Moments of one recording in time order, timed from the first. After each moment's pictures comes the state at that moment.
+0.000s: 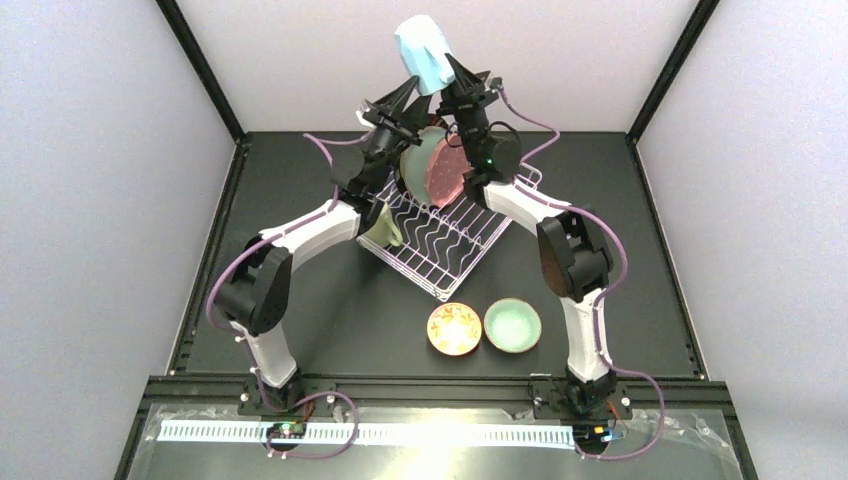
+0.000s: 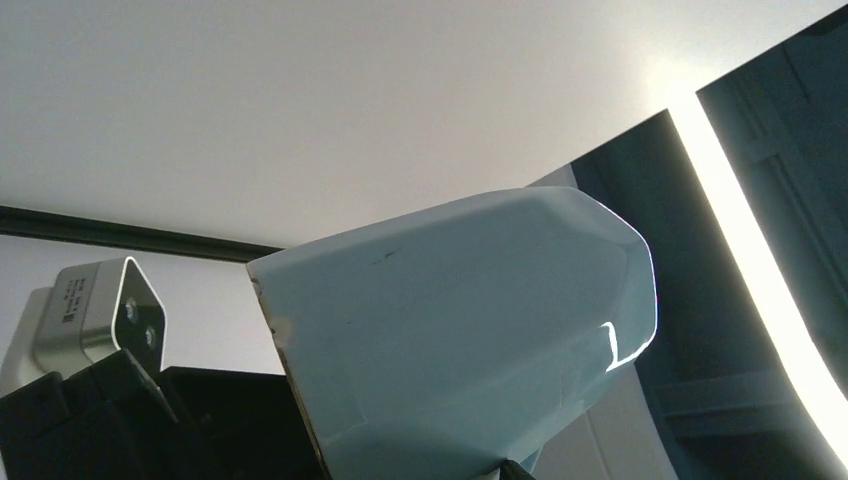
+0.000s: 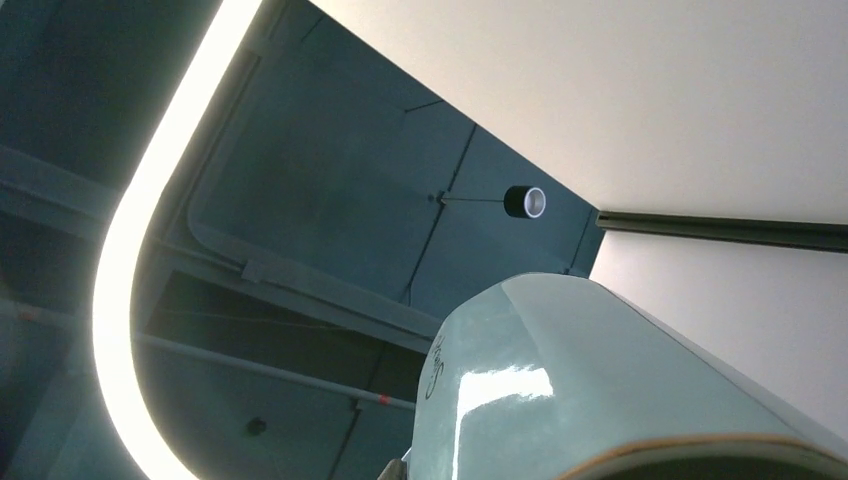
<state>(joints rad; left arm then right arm) -0.52 1.77 1.25 1.12 -0.01 -2.10 0.52 2.13 1.65 1.44 -0.03 2.09</state>
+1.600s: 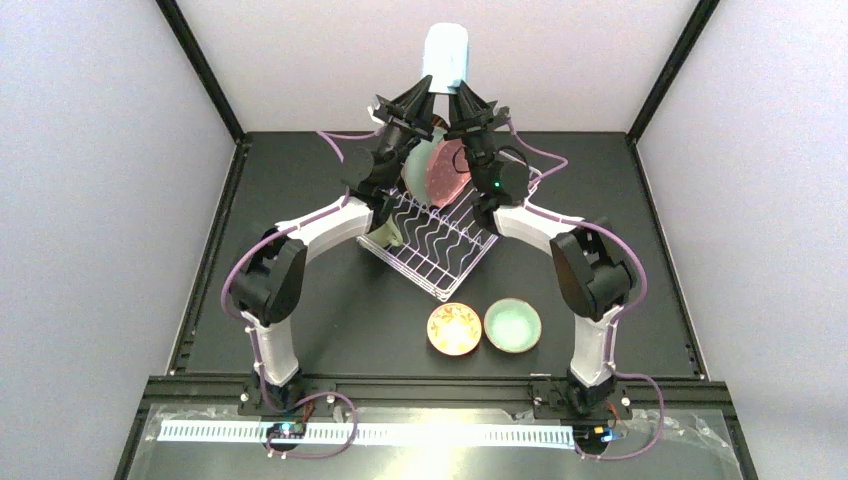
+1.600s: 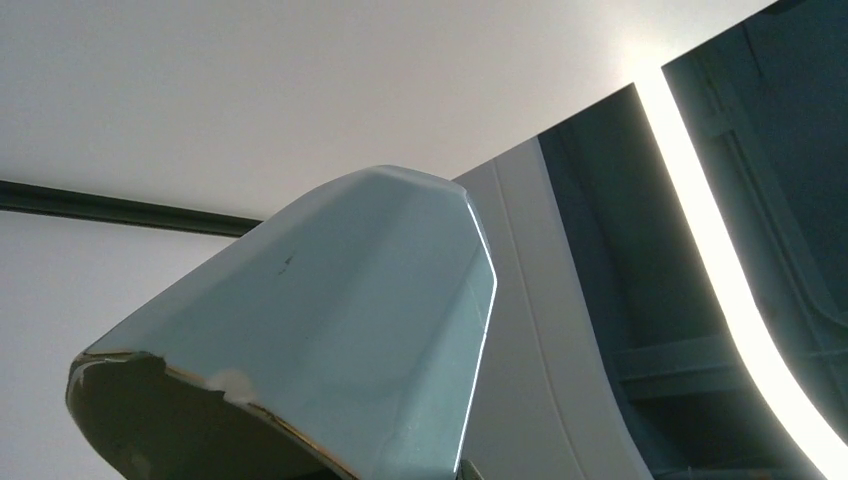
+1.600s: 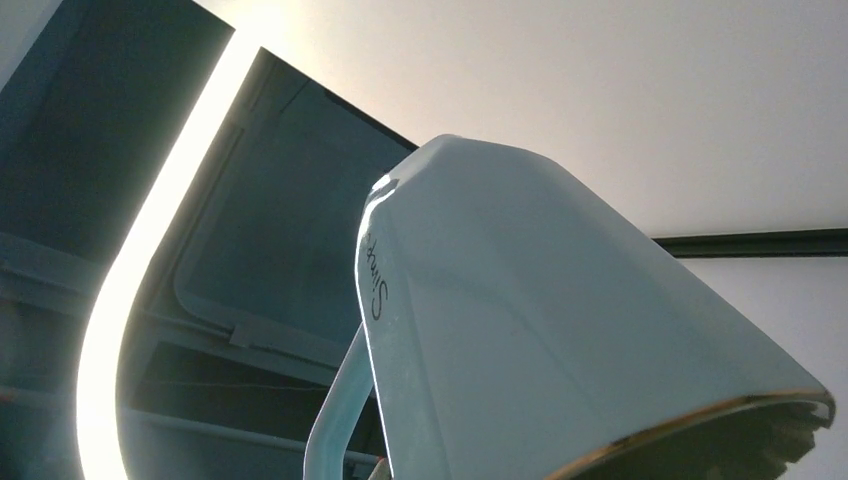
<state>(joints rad) -0.55 1.87 1.34 1.23 -0.02 -2.12 0.55 1.95 1.33 1.46 0.08 2.12</state>
